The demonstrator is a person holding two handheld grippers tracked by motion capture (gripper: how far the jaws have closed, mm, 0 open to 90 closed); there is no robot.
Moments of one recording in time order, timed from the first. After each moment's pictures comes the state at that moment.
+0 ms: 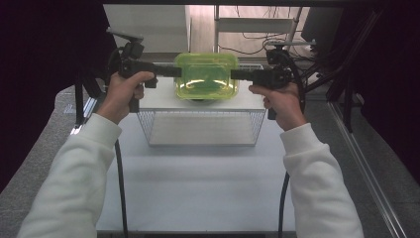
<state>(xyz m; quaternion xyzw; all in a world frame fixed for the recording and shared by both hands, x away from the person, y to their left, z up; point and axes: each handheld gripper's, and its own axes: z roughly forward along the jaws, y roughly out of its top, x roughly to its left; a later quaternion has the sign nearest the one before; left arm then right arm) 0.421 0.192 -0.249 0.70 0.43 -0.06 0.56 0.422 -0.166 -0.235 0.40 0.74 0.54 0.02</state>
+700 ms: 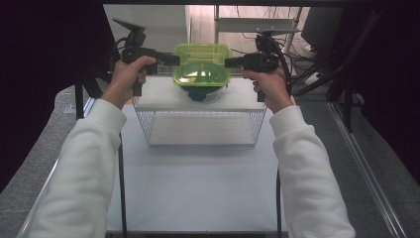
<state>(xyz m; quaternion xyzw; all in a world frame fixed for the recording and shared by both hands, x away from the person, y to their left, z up) 0.476 0.203 -0.260 0.68 0.48 -0.08 0.55 0.483 -0.149 -0.243 0.45 0.73 0.52 -0.01</state>
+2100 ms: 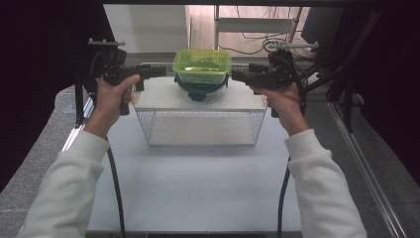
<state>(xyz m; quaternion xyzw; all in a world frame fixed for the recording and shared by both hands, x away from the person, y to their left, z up) 0.396 0.226 -0.277 0.68 0.45 0.08 0.57 0.420 -0.177 -0.246 0.35 0.75 0.55 0.13</state>
